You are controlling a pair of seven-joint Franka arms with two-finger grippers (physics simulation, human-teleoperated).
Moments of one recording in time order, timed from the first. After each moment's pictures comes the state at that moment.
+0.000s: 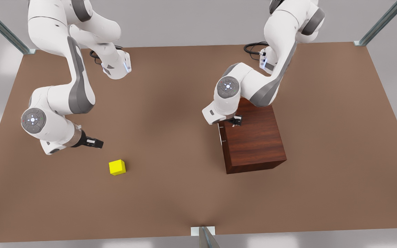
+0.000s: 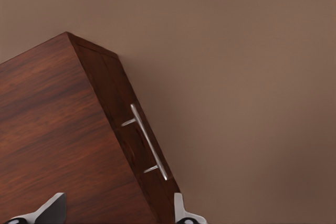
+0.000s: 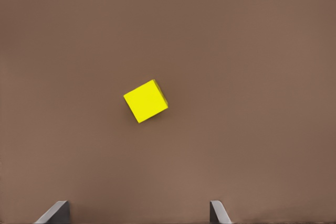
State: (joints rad) left arm -0.56 0.48 -0.16 -1.32 0.10 1.71 -0.40; right arm 0.05 0.30 0.06 -1.54 0.02 1.74 0.39
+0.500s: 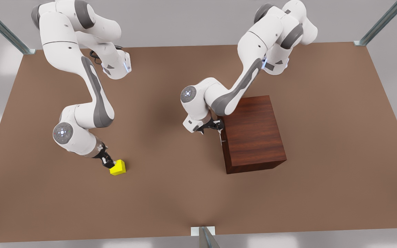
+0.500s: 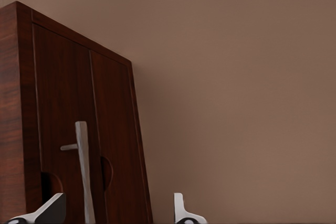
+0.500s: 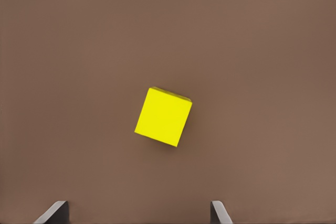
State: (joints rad) left arm -0.71 0.69 -0.15 -1.31 0.43 1.81 -0.89; right arm 0.09 0.38 0.06 -1.72 0.09 2.12 1.11
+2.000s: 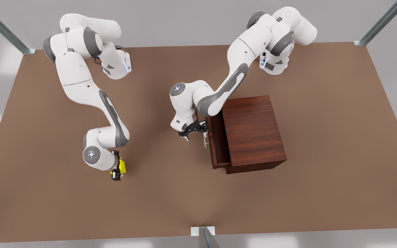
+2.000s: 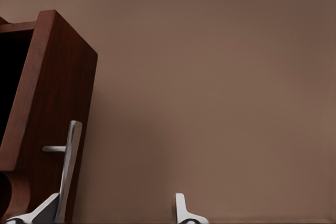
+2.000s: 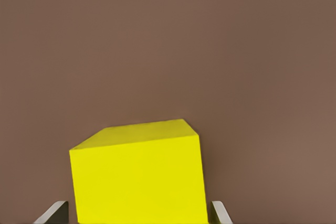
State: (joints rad) left arm -0.77 0.81 -0.17 -1.22 0.57 2.00 -1.21; right arm 0.10 0.71 0.06 -1.68 -0.02 2.34 1.59
